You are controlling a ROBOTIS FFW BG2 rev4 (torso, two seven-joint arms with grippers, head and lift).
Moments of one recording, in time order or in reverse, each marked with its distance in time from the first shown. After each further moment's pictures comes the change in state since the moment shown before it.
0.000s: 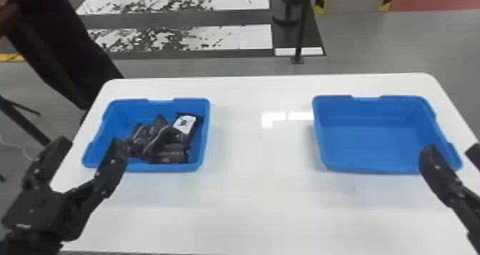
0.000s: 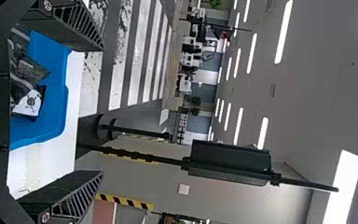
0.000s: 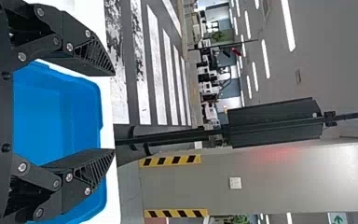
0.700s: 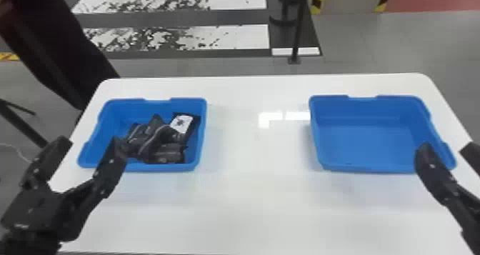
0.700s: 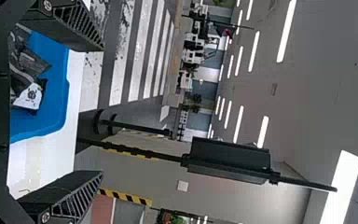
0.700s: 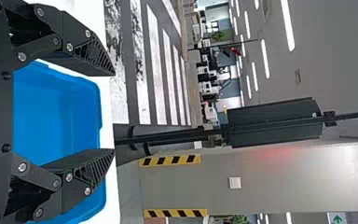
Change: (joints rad) left arm 0.000 0.008 -0.012 0.000 0.016 0.005 0.000; right arm -0.002 0.000 -0.001 0.000 0.000 0.000 0.000
